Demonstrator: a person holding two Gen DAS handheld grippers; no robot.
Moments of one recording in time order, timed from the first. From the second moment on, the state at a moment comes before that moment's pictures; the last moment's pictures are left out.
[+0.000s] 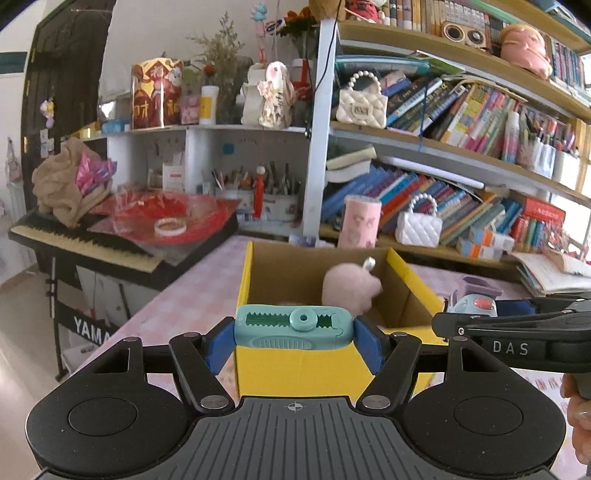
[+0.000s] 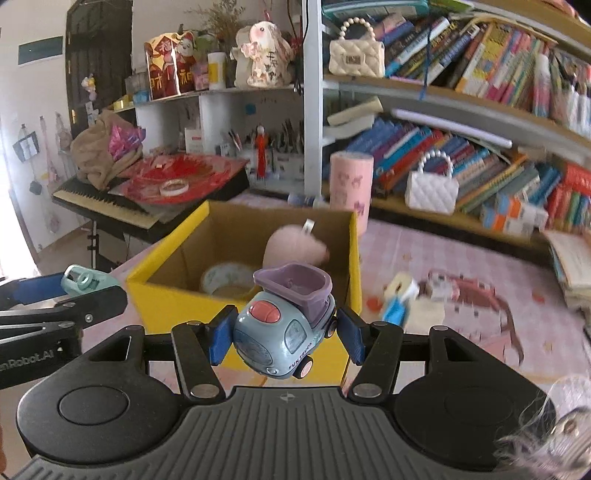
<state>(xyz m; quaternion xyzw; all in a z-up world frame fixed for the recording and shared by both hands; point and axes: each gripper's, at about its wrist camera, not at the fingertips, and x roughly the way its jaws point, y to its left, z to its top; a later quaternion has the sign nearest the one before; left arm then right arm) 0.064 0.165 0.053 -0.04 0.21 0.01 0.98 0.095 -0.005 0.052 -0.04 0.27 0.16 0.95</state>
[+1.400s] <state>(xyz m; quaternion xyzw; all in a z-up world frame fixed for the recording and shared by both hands) 0.174 0.131 0.012 0.02 0.32 0.07 0.95 0.251 0.006 0.013 0.01 0.37 0.26 0.89</state>
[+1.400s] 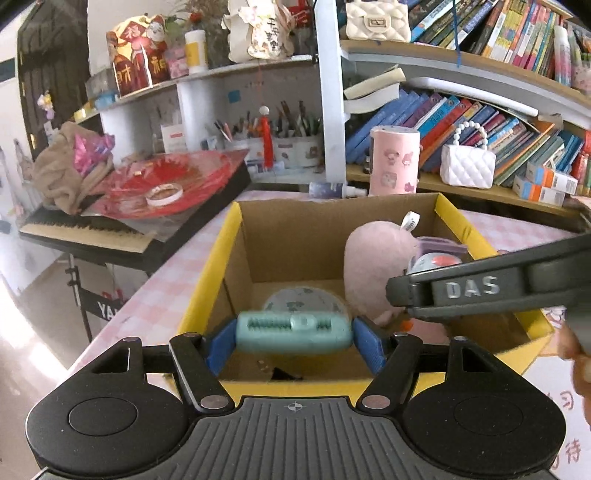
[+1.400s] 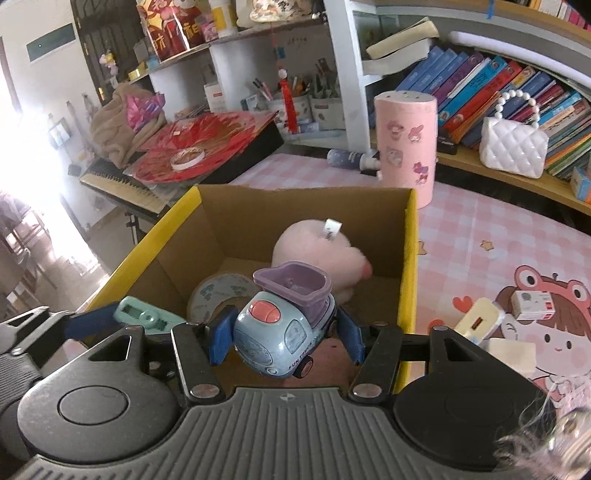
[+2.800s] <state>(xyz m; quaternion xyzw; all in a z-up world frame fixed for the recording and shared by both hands) 0.078 0.121 0.029 -0.03 0.29 0.06 0.96 0.106 -0.044 0.027 -0.04 0.28 0.14 0.95</state>
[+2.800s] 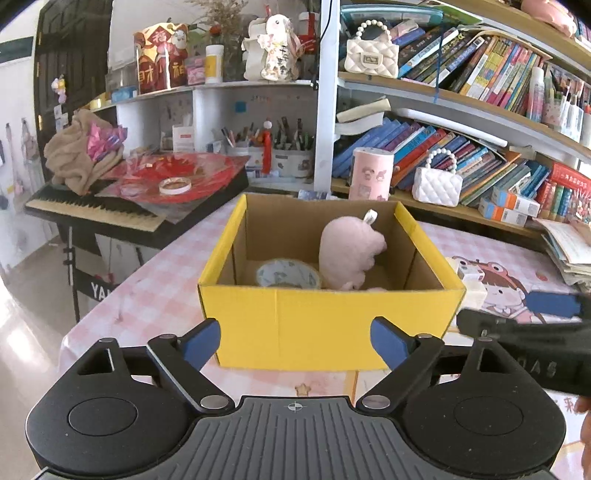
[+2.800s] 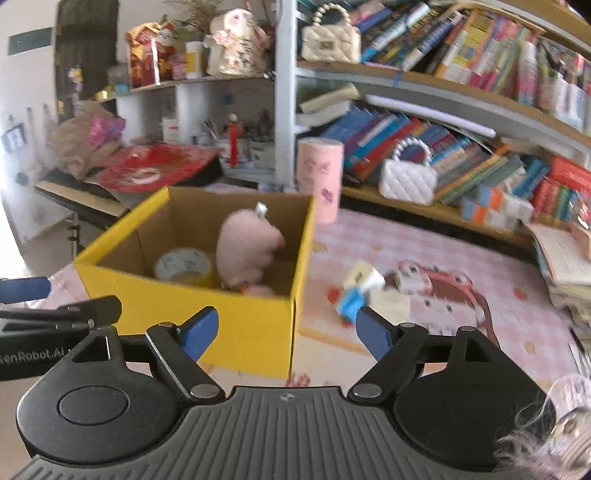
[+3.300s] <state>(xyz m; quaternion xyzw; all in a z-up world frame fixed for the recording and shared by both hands) 0.048 0.126 0.018 -0.02 0.32 0.05 0.95 0.072 -0.037 0.010 -0.04 0.32 0.12 0.94</state>
